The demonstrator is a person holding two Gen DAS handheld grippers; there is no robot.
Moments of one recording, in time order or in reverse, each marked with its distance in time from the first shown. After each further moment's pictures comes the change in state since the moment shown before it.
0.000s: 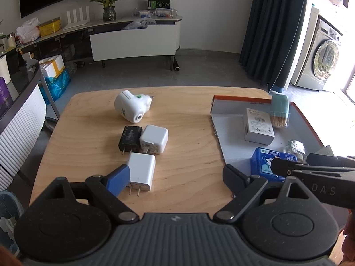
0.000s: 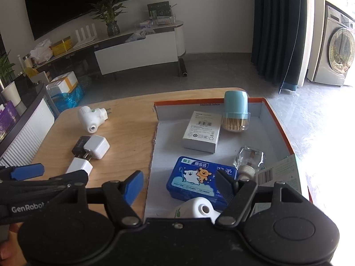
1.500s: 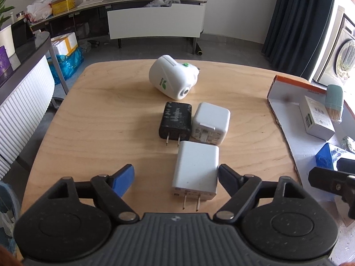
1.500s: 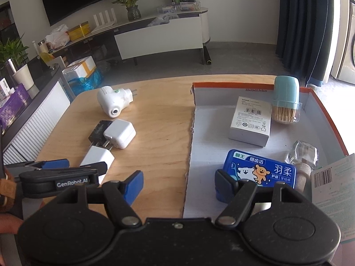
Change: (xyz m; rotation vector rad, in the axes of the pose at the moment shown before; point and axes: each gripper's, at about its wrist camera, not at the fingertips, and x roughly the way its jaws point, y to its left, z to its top) left arm 0.072 0.064 -0.011 -0.046 0.073 0.042; right arm 0.048 0.039 -0.004 -0.043 0.060 0.094
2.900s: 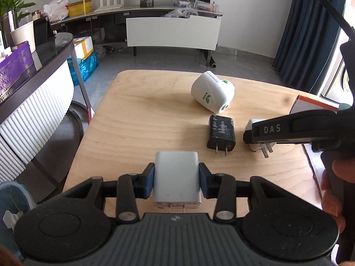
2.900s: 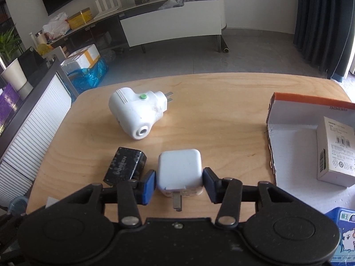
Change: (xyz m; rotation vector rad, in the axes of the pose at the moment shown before) left arm -0.019 0.049 0.003 -0.054 -0.060 0.038; right arm 0.108 0.077 0.055 -0.016 0.080 0.022
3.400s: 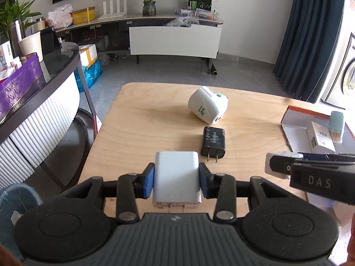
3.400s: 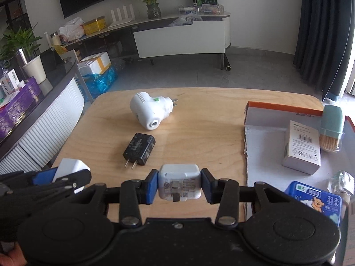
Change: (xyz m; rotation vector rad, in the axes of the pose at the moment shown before) left arm -0.037 -0.008 0.003 0.000 -0.038 0.013; right arm -0.085 -0.002 -0.038 -0.057 -0.094 -0.002
